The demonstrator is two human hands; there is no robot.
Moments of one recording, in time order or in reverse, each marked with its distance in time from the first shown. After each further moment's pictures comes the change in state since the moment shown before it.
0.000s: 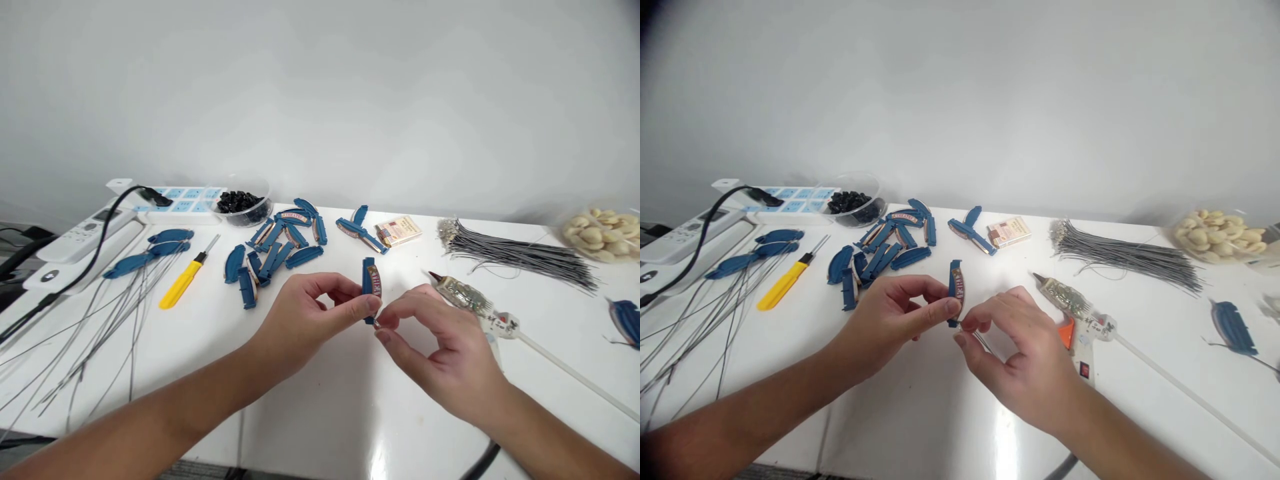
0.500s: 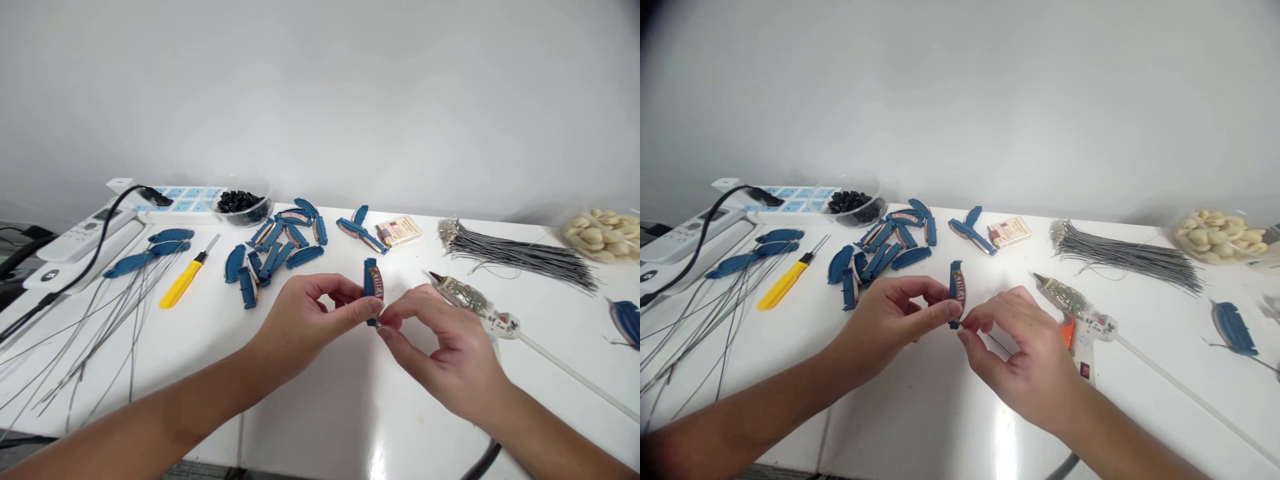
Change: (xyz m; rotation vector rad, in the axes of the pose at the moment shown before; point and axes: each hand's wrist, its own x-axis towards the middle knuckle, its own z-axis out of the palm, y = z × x) left_hand -0.001 0.003 0.002 0.020 0.020 0.023; right_hand 0.000 0.000 -0.001 0.007 -0.004 0.009
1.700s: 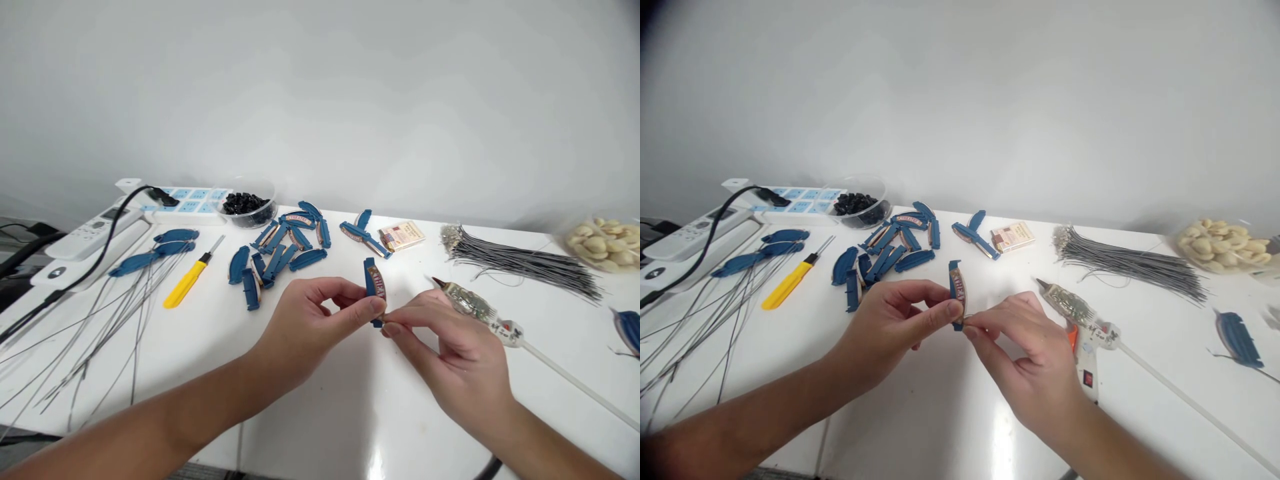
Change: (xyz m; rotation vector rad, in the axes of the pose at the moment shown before) left_hand -0.006 0.002 0.001 -0.032 0.025 0.016; right_hand -0.004 0.002 0.005 0.037 0.086 -0.026
